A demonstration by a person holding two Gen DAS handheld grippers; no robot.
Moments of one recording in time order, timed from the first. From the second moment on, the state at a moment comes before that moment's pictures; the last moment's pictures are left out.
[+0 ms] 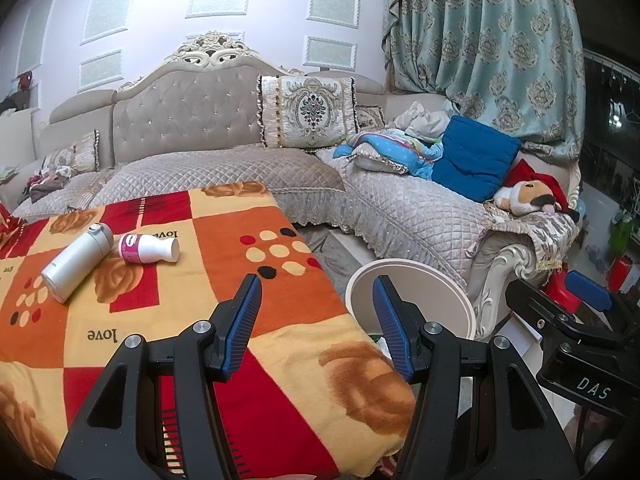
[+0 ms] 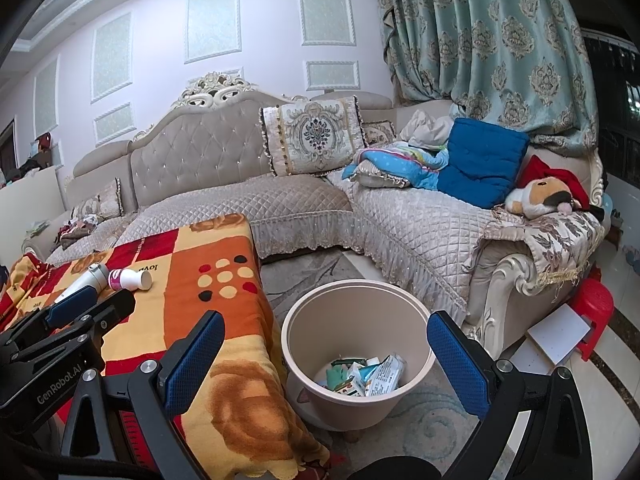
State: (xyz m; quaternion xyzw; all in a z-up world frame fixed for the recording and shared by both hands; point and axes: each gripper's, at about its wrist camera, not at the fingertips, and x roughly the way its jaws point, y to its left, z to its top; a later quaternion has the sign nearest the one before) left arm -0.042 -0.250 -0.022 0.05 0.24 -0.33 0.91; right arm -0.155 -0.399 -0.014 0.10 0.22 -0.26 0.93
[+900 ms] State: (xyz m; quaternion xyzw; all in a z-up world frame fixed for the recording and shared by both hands) left arm -0.043 -0.254 -0.027 0.06 0.24 -0.33 0.91; right arm -0.157 -0.403 -0.019 0.10 0.23 -0.26 0.93
